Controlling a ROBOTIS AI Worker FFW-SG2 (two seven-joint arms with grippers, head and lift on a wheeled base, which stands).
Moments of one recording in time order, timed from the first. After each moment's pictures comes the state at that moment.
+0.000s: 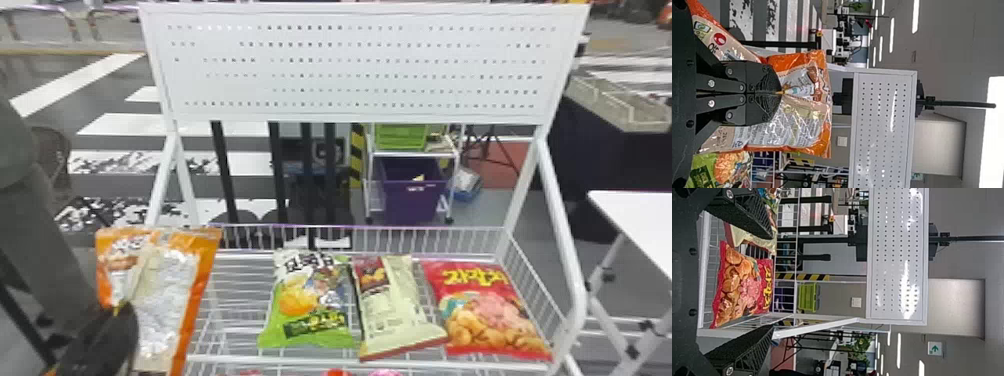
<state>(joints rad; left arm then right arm) 0.84 0.26 0.13 -2.40 0.30 -0.04 0.05 0.99 -0.08 -0.07 -2.44 -0.07 -0.10 0.03</state>
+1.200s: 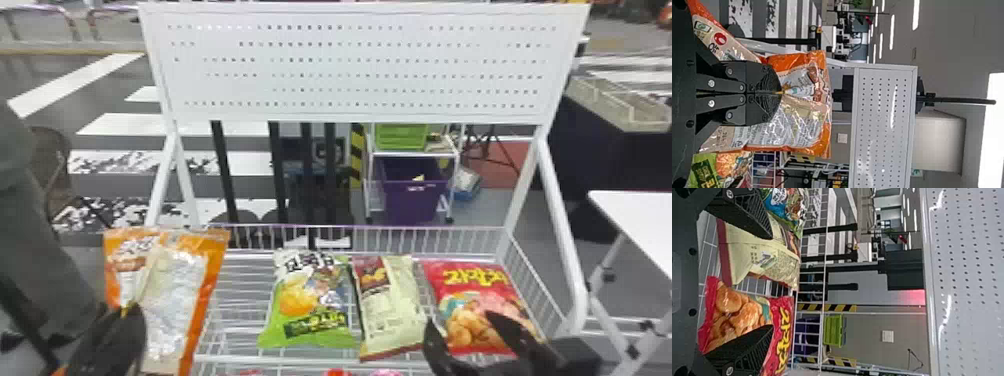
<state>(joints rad) 0.84 0.26 0.11 -2.40 0.28 -0.04 0.05 0.38 -0.20 0.14 -2.02 -0.16 0.20 0.00</state>
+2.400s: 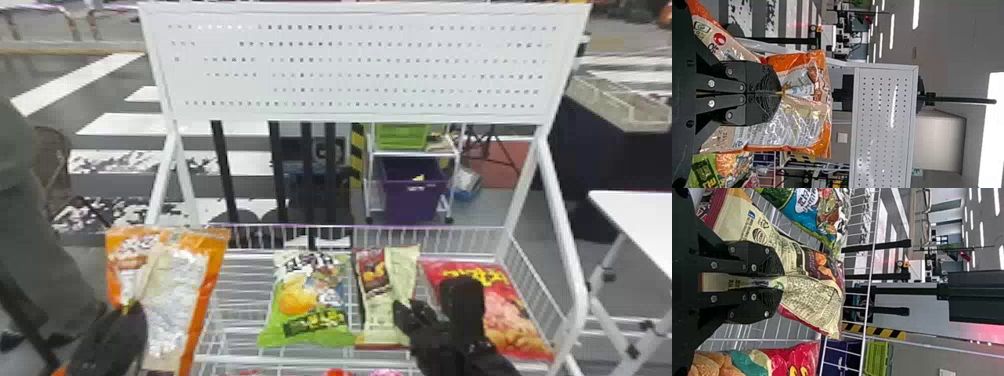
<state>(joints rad) 0.83 0.27 0.11 -2.39 0.29 -0.04 0.05 0.03 -0.20 0.29 -1.81 -0.20 0.56 -0.04</state>
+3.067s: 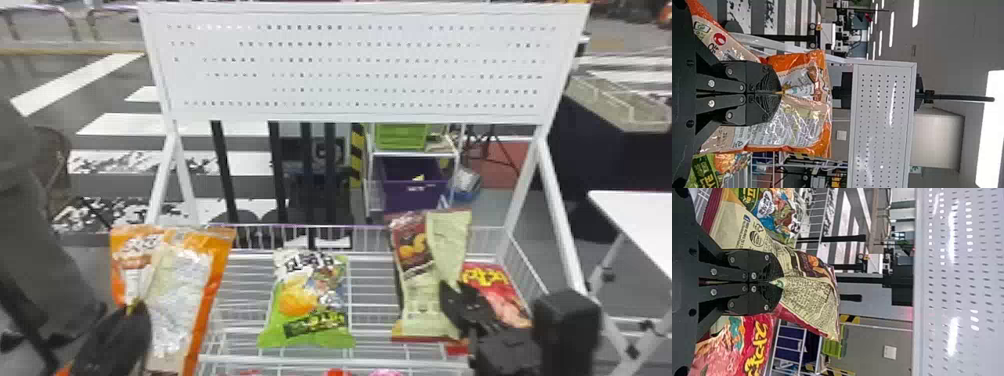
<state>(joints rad) 0.84 0.27 0.10 -2.40 0.29 -0.05 0.05 0.38 -0.29 0.16 -2.31 -0.18 0.49 -0.07</state>
